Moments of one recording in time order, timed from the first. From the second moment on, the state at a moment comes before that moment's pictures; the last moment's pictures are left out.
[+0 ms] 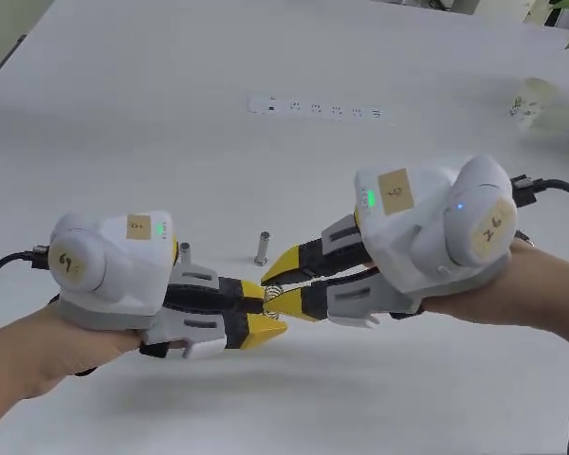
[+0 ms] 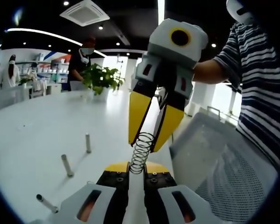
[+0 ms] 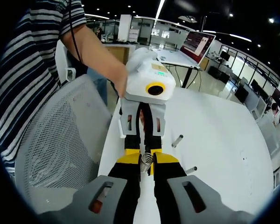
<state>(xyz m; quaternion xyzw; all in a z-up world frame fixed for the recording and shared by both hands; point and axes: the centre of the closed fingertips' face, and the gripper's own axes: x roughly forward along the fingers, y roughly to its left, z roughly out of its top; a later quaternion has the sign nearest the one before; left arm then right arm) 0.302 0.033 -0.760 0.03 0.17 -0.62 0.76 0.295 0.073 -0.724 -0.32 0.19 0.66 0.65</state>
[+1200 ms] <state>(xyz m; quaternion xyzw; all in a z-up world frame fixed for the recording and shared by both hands) 0.309 0.040 -0.754 0.00 0.17 -0.59 0.79 0.298 0.074 -0.723 -0.33 0.19 0.66 0.65</state>
